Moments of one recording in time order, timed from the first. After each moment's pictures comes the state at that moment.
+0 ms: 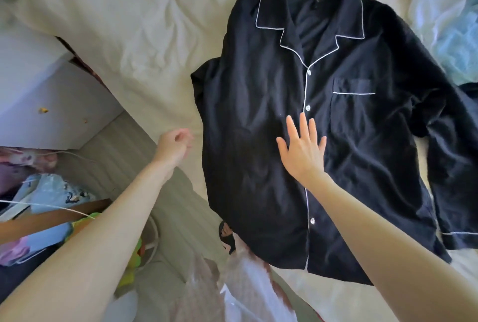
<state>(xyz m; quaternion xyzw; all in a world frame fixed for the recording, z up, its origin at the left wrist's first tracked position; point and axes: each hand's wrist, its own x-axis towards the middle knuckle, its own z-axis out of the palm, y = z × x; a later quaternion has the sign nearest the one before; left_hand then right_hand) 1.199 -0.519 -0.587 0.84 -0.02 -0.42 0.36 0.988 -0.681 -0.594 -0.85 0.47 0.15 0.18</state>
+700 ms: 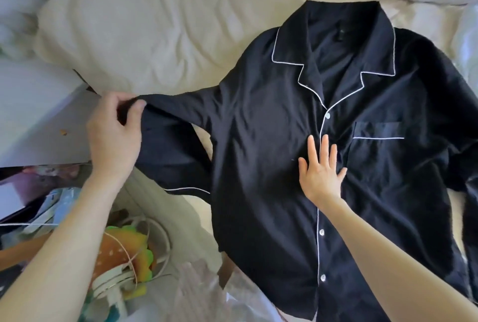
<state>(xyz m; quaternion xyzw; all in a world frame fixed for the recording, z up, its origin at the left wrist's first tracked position) 1.303 -0.561 -0.506 0.90 -0.26 -0.02 0.34 1.017 -0.741 -0.629 -0.80 0.51 0.19 0.26</state>
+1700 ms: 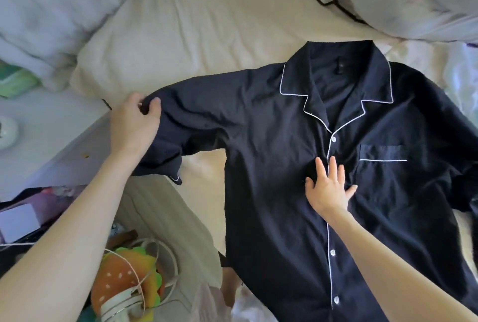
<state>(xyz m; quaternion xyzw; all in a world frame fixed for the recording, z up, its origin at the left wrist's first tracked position) 1.351 -0.598 -0.477 0.95 -0.17 -0.09 0.25 1.039 -0.745 -0.601 -0.77 0.55 0.20 0.26</state>
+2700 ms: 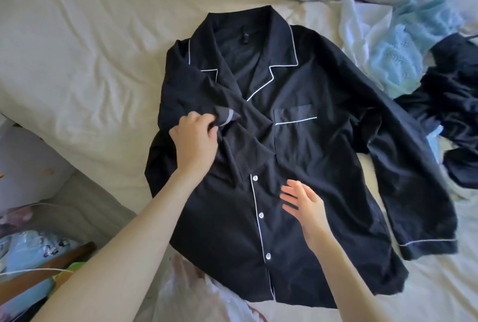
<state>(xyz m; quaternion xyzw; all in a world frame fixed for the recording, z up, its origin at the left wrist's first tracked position) 1.128 -0.716 -0.536 0.89 -0.39 -0.17 0.15 0.892 -0.729 -0.555 -0.31 0.68 -0.12 0.65</state>
